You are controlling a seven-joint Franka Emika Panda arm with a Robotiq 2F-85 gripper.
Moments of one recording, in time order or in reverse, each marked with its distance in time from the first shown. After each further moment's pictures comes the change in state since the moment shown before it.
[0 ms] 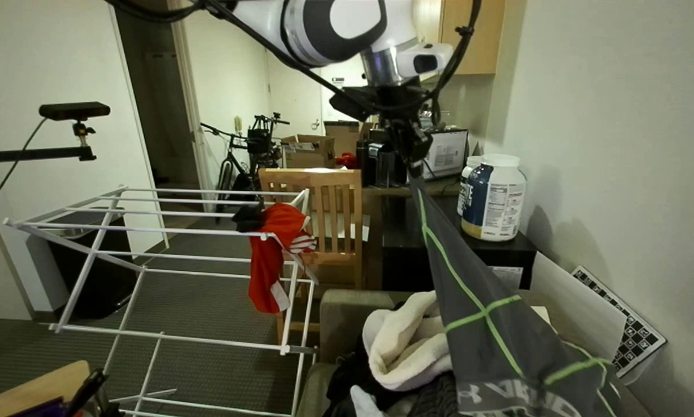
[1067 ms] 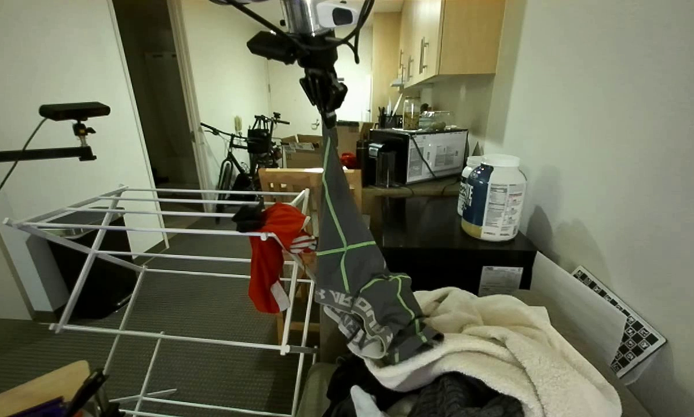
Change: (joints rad) arm 0.121 -0.189 0.107 -0.010 0.135 -0.210 -0.155
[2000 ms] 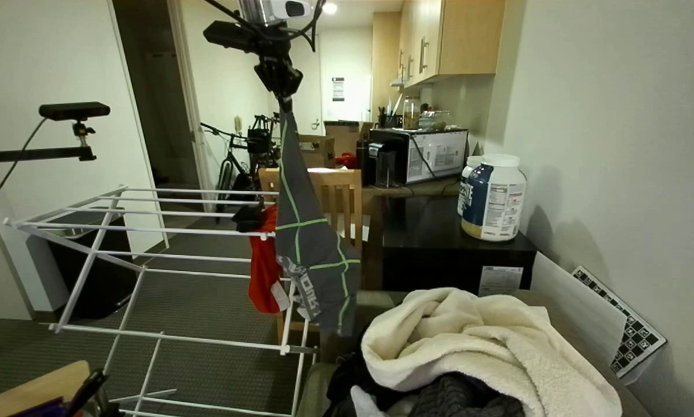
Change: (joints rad) arm 0.101 -0.050 0.084 0.003 0.023 -0.006 -0.016
